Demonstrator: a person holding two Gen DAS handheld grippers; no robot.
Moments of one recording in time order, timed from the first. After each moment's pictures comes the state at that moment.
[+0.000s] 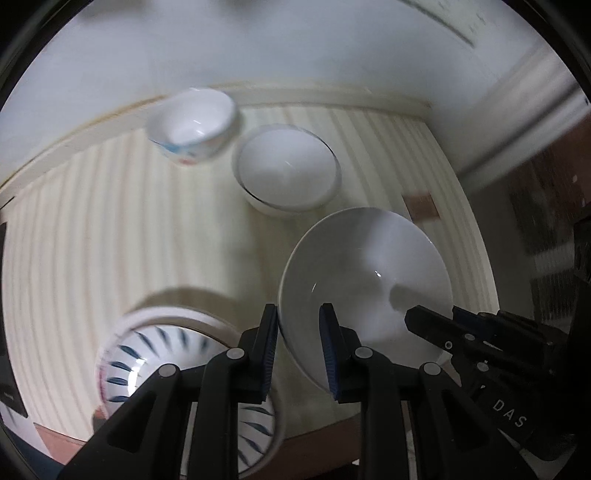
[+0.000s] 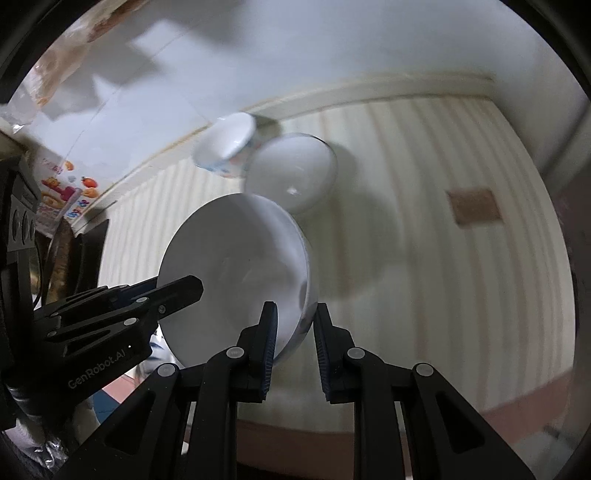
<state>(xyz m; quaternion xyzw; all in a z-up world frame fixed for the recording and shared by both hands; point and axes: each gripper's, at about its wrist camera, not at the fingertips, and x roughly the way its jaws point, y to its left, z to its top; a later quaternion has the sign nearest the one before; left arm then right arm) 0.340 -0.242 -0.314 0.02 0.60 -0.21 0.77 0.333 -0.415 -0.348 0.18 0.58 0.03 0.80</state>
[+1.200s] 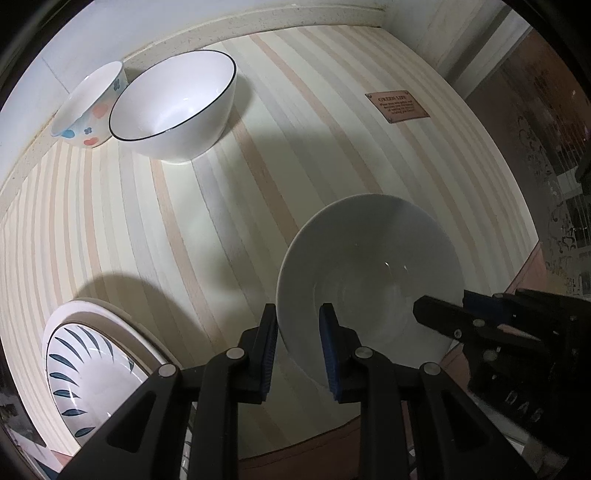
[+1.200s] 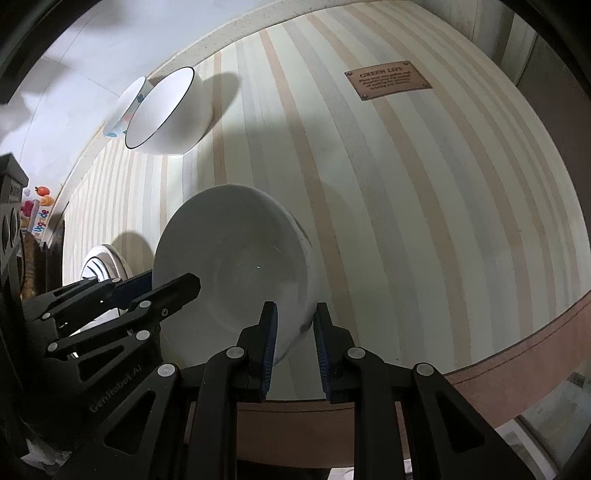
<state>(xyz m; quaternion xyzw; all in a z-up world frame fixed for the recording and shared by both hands) 0.302 -0.324 -0.388 0.14 0.62 -0.23 0.73 0.277 -0.482 -0.447 0.23 0.63 -0.02 0.75</state>
